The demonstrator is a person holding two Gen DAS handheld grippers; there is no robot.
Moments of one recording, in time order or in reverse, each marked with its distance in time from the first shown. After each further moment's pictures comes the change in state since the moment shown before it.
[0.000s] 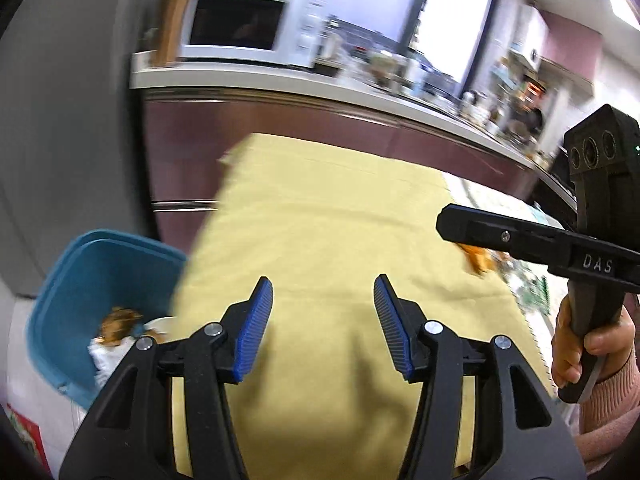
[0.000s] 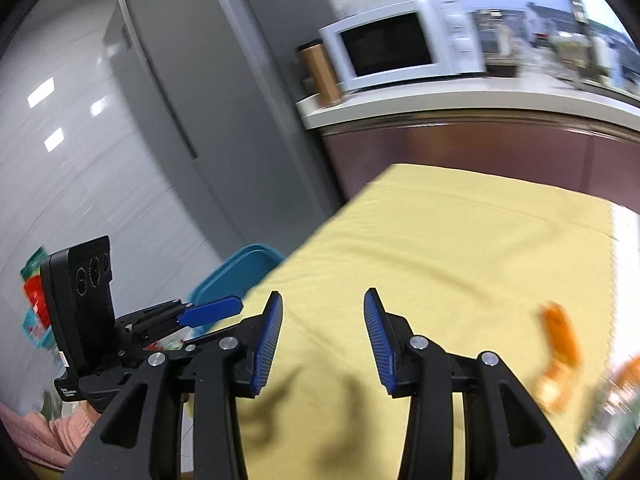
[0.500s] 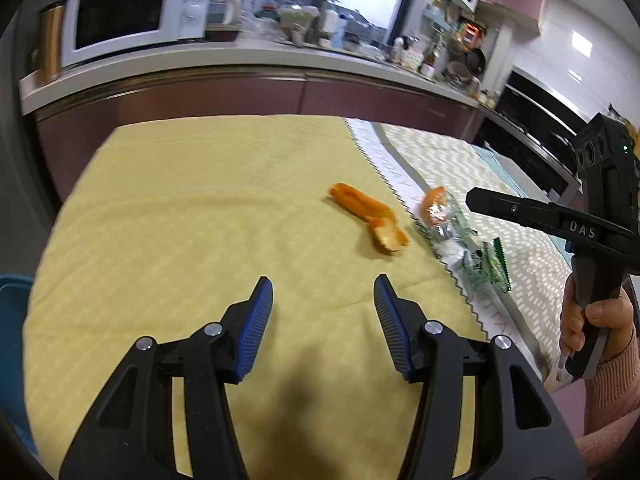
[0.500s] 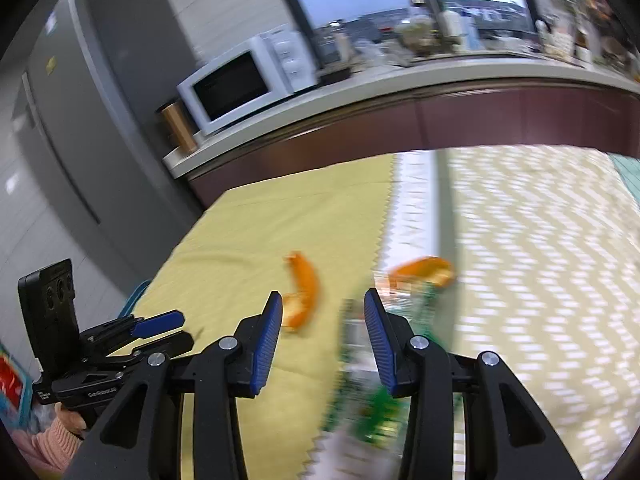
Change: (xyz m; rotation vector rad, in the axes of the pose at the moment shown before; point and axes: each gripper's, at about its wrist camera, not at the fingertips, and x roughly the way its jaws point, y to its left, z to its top) left arm 0.080 -0.123 -0.002 0.176 0.144 -0.163; right arm -0.106 -0.132 -0.061 0.271 -0.110 -0.313
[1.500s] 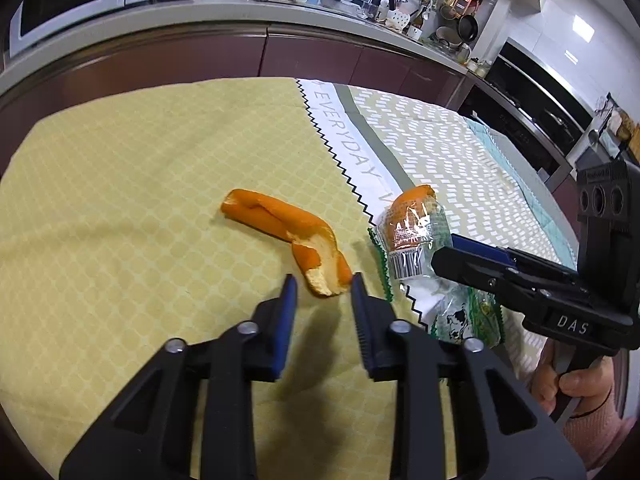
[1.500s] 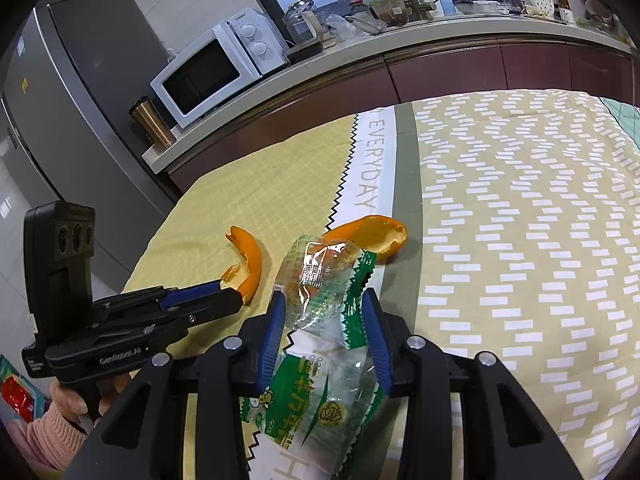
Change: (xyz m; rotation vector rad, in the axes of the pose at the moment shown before) left arm 0.099 -0.043 0.048 -0.017 0.158 -0.087; right arm 0.025 -0.038 -0.014 0.069 0.076 0.018
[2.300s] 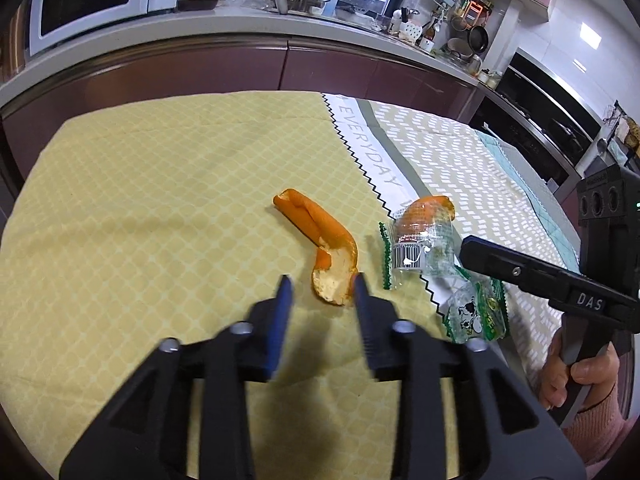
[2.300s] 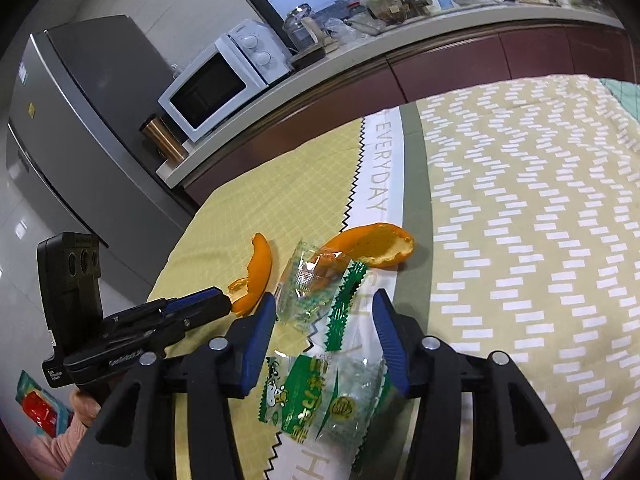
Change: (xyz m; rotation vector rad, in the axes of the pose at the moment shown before) left arm -0.027 0.013 -0.010 -0.016 -0.043 0.046; right arm -0.009 -0.002 -0.002 0.074 -0.007 0.074
